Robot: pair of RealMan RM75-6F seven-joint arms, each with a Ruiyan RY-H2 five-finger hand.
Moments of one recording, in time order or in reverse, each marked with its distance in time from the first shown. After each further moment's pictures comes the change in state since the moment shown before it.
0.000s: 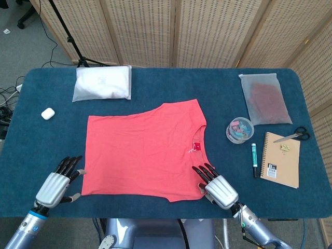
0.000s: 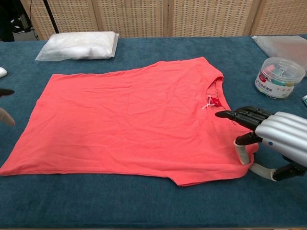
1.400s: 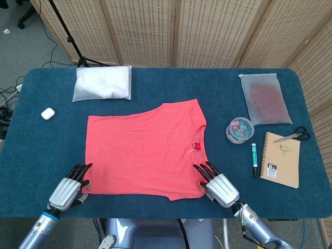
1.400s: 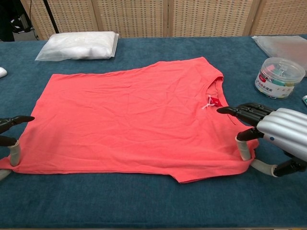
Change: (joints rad) left arm -0.013 -0.129 0.026 0.136 -0.036 -0.055 -0.021; right arm 0.009 0.011 -0.001 -0.012 0.017 0.008 0.003
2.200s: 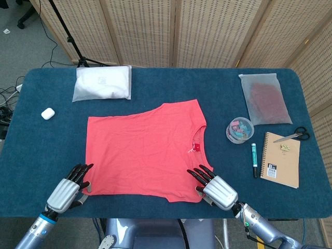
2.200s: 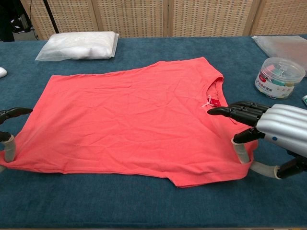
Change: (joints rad) left arm 0.001 0.023 0.039 0.005 0.089 0.113 -0.080; right arm 0.074 0.094 -0.040 -0.066 -0.111 0.000 0.086
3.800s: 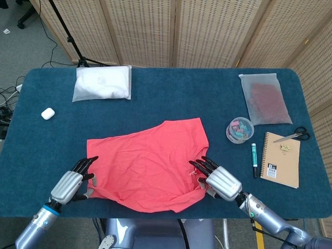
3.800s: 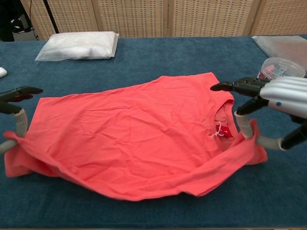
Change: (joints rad) left arm -0.112 0.164 -0.073 -0.351 -0.158 -0.185 -0.039; right arm 0.090 0.137 0.058 -0.141 0.096 -0.095 0.064
